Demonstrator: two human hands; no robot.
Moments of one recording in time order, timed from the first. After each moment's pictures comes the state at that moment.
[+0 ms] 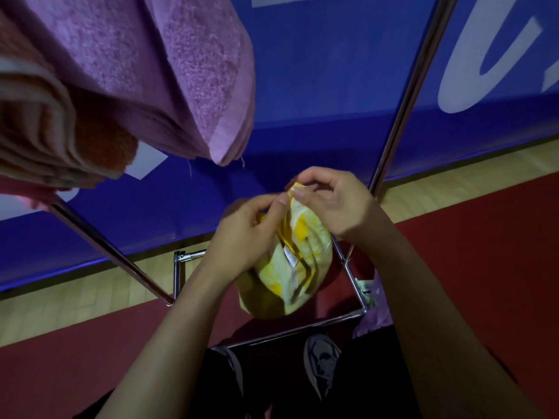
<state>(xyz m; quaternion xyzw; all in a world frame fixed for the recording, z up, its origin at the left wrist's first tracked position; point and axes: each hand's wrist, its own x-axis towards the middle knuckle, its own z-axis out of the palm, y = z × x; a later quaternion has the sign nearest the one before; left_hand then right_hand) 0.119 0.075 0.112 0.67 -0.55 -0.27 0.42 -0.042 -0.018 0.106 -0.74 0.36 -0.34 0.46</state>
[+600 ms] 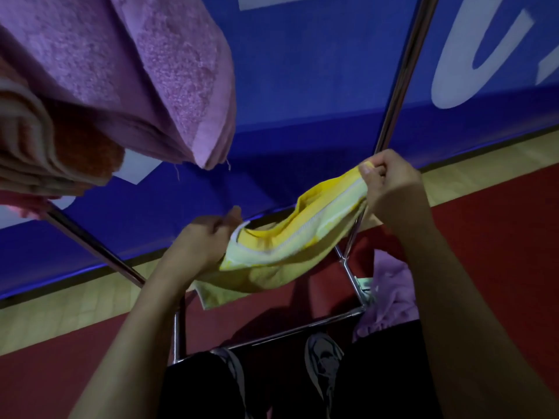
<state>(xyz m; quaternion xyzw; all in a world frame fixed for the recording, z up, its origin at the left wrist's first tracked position) 0.164 0.078 0.104 0.81 -0.46 -0.29 0.22 -0.107 -0.055 0.092 -0.70 0.53 -0.43 0.21</state>
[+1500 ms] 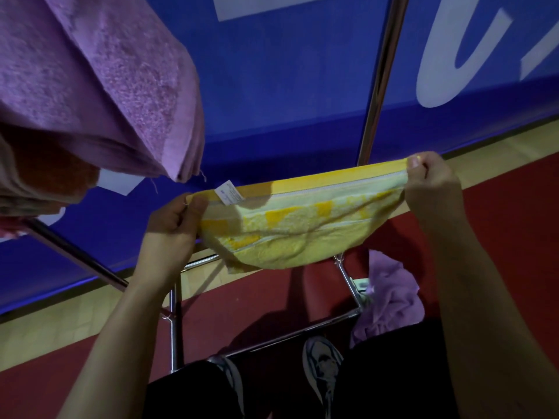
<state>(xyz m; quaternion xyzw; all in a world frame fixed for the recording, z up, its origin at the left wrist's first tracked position) 0.167 0.077 0.108 0.68 -0.46 -0.26 0.51 -0.167 -0.070 0.093 -0.60 0.62 -0.46 0.18</state>
